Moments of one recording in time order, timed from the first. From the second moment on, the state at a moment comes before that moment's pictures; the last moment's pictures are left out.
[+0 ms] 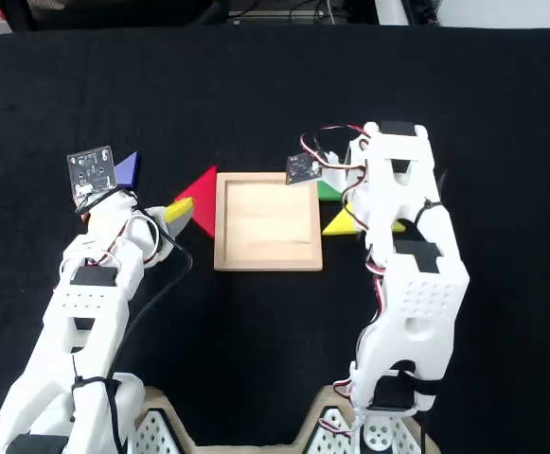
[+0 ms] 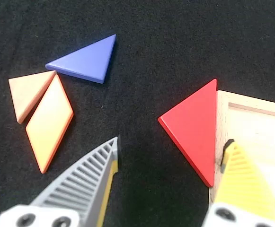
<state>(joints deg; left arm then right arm) -3.9 -35.6 69.8 17.1 13.2 3.4 34.2 -8.8 81.5 89.3</state>
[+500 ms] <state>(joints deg) -3.9 -35.6 69.8 17.1 13.2 2.7 34.2 -10.2 80.7 89.3</state>
